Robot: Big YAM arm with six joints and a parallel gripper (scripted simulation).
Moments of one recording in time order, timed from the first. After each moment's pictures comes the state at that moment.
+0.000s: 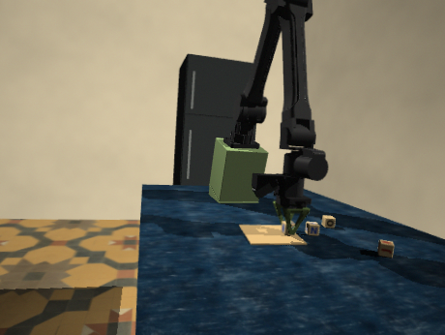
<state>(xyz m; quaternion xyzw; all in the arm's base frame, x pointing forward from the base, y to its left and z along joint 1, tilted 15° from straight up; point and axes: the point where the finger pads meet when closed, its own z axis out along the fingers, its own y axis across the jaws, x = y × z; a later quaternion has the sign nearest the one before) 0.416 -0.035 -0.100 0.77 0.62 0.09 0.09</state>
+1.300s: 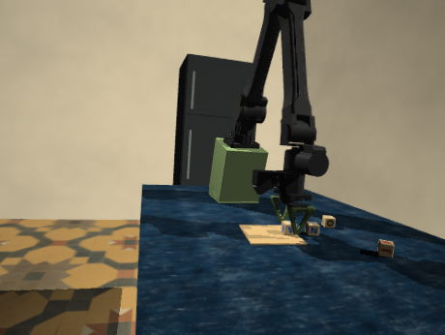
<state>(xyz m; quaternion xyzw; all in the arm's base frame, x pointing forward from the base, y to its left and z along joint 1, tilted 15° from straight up) 0.415 -0.035 -0.091 0.77 0.62 0.09 0.09</state>
